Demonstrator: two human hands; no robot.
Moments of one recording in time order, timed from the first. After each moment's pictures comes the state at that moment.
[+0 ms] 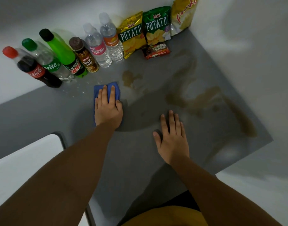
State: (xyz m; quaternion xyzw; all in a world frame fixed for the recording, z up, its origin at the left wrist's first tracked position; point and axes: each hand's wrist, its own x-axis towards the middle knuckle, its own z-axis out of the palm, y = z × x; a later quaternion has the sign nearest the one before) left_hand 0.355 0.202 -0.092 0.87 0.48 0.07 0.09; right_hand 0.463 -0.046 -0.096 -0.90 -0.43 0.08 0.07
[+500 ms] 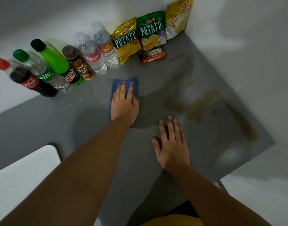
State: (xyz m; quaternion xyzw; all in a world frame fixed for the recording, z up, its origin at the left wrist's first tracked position) left_hand 0.431 0.196 -0.087 0.91 0.40 0.03 0.10; right_hand 0.464 -0.047 -0.103 -0.90 -0.43 0.06 0.08
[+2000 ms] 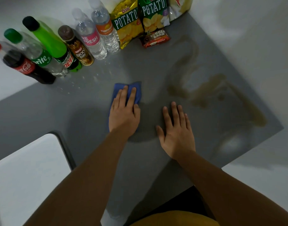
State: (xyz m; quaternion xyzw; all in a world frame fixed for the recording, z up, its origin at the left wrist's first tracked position) left_hand 0.366 0.144 -0.089 0.92 0.37 0.06 0.10; right_hand 0.464 -0.047 -0.110 -0.90 -0.43 0.01 0.09
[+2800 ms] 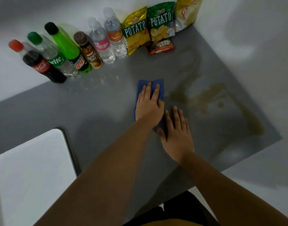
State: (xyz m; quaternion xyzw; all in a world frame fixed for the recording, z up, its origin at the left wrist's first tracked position) left_hand 0.445 0.118 -0.080 0.89 0.38 0.03 0.23; right_hand 0.470 -0.047 -0.086 -0.89 -0.43 0.14 0.10
